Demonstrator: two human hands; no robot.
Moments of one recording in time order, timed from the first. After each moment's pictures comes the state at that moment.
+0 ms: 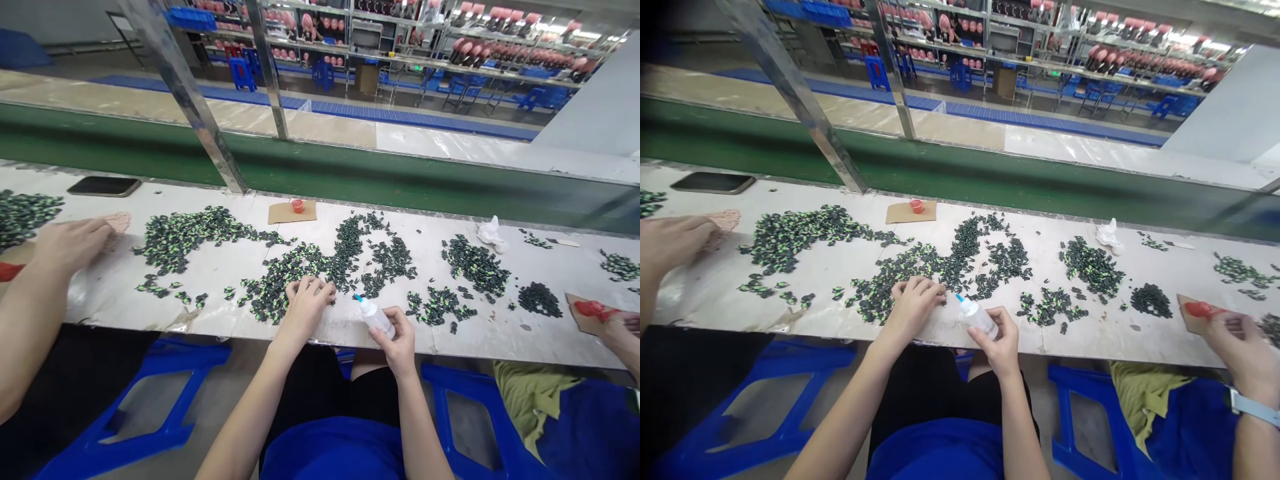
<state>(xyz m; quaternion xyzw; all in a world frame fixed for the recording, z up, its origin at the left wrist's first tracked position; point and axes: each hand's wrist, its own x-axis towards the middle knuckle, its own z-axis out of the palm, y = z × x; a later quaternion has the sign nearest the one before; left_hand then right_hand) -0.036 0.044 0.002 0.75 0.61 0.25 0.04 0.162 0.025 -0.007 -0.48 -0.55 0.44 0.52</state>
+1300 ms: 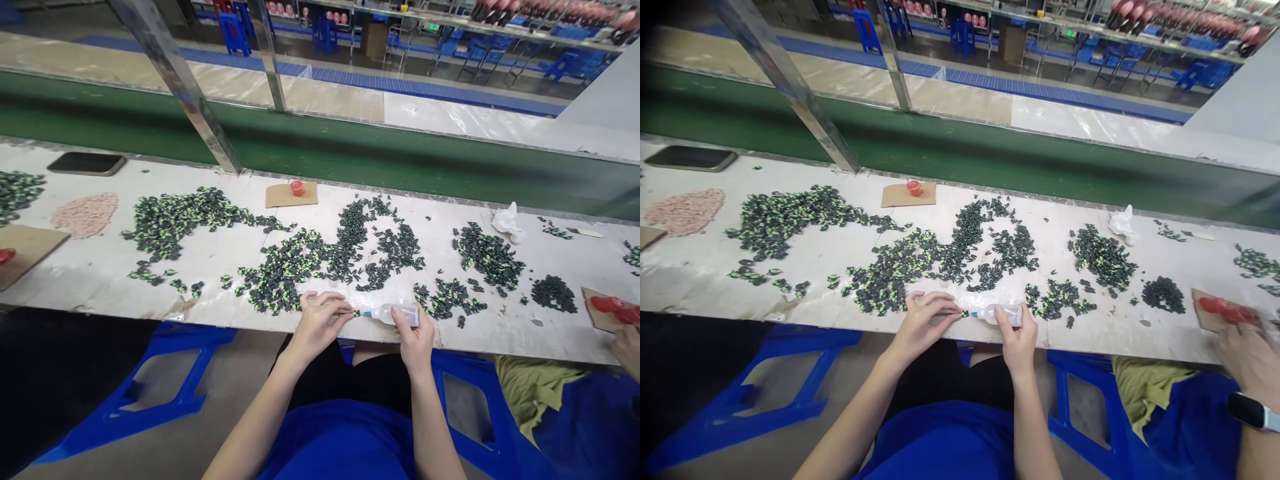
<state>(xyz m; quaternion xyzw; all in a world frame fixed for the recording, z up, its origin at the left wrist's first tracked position) -0.016 0.017 -0.014 0.72 0.57 0.34 0.20 0.178 0.024 0.000 -0.62 -0.54 0.33 0.47</state>
